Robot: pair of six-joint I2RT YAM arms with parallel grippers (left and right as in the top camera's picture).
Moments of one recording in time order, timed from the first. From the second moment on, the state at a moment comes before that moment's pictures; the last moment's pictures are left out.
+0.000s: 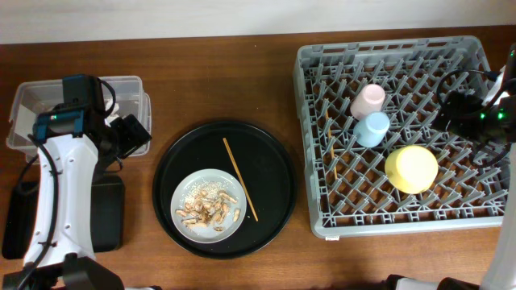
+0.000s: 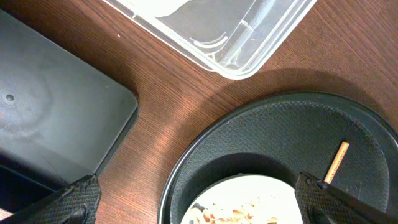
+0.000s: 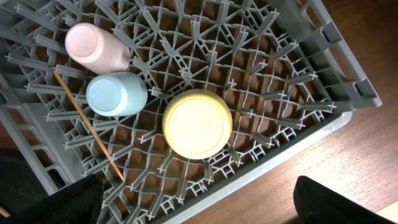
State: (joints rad) left arm 0.17 1.58 1.42 -1.15 -0.03 -0.49; right arm -0.29 1.48 1.84 -1.51 0.07 0.24
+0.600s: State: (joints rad) left arm -0.42 1.59 1.41 -1.10 0.06 -0.74; right arm -0.29 1.48 1.84 -1.51 0.08 0.24
